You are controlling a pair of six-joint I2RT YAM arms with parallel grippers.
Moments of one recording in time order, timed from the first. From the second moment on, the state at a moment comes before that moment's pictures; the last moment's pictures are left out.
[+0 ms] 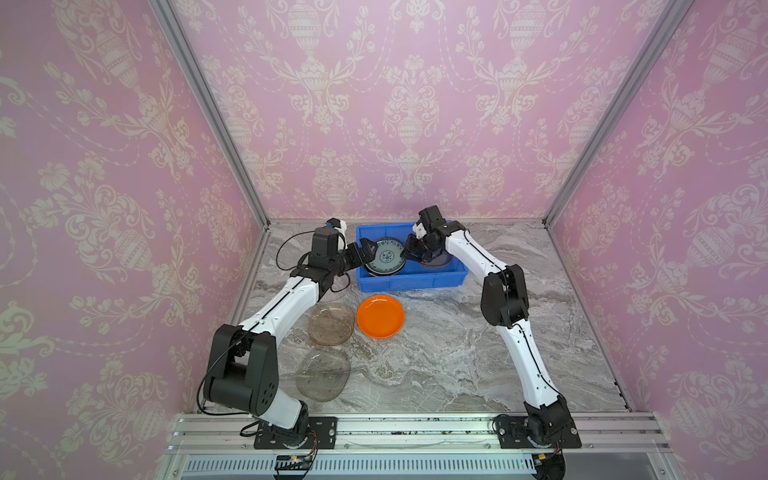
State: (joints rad) left arm -0.23 1.53 1.09 -0.07 0.31 -0.63; right arm 0.40 2.55 2.37 -0.81 -0.43 0.67
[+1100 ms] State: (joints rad) left arm -0.23 1.53 1.05 -0.04 0.34 -0.63; right arm 0.40 1.62 1.30 -0.20 -0.35 0.58
